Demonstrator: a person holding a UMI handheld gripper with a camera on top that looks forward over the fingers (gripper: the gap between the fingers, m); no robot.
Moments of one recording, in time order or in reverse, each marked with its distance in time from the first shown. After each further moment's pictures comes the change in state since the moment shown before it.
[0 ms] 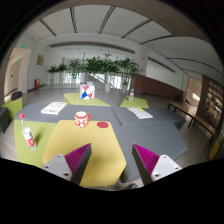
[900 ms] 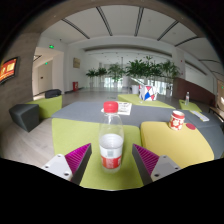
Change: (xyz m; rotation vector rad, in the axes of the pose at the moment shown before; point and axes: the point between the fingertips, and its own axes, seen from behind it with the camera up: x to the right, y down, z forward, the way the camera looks) arm -0.491 0.029 0.071 0.064 -0.424 -0.036
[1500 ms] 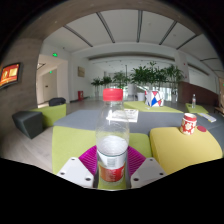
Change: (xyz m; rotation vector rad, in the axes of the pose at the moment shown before) arm -0.015 -0.008 0.065 0.103 -0.071 0.025
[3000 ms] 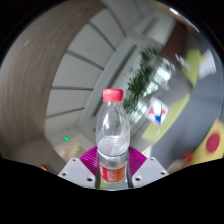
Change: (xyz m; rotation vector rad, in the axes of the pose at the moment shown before) arm 0.342 -0.280 0.035 0.350 -0.359 0.881
